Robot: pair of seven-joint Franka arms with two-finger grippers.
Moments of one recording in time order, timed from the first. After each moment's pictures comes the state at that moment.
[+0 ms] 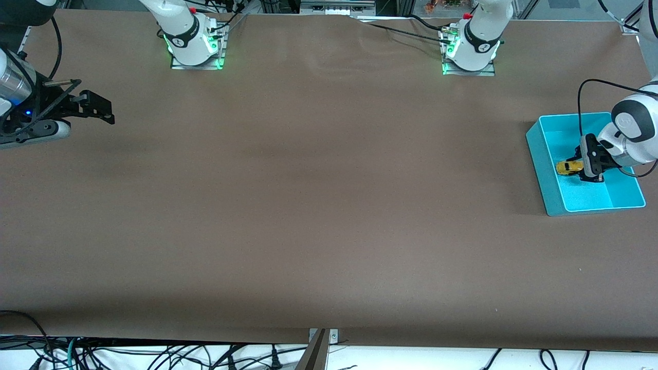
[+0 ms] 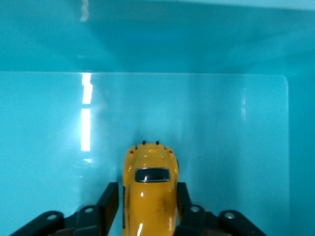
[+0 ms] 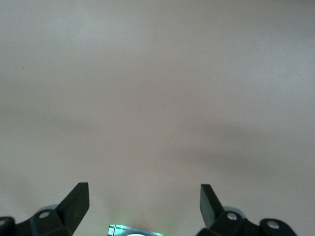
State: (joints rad) left arm 0.54 0.46 0.01 -2.08 -0.04 2.39 2.07; right arm -0.15 0.04 0.21 -1.61 0.00 1.53 -0.14
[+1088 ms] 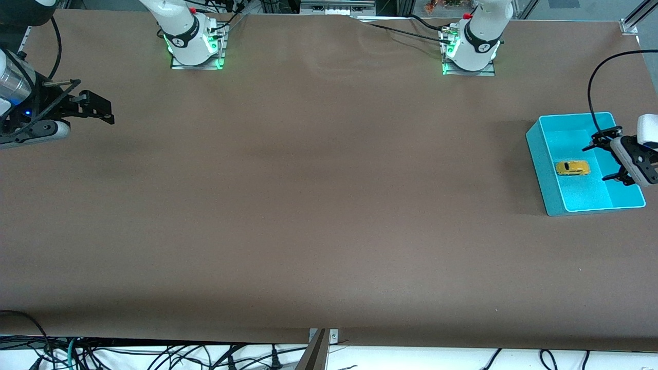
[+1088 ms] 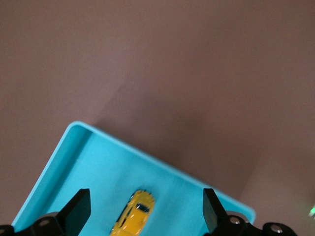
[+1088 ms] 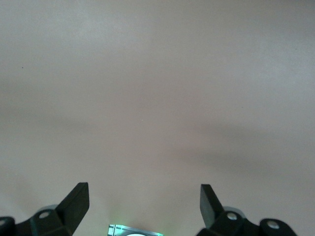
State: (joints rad) left arm 0.47 0.20 -0.11 -1.88 -0.09 1.91 1.32; right arm -0.15 0.04 0.20 -1.61 0.00 1.53 -0.14
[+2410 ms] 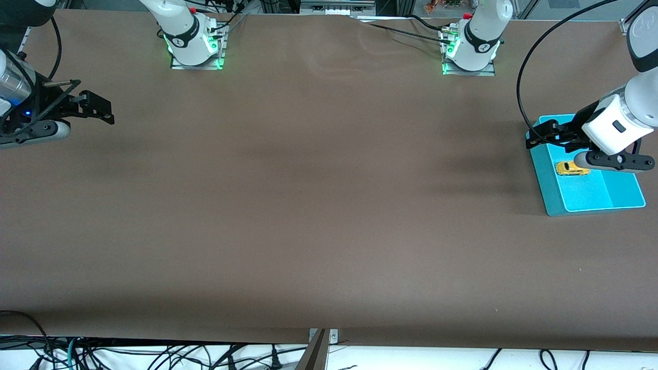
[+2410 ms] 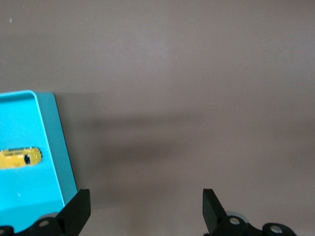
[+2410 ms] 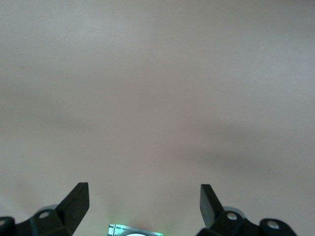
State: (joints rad) left arm 0.09 0.07 -0.11 -1.68 -0.09 1.63 0.00; right arm -0.15 0.04 0.20 -1.61 0.00 1.53 -0.14
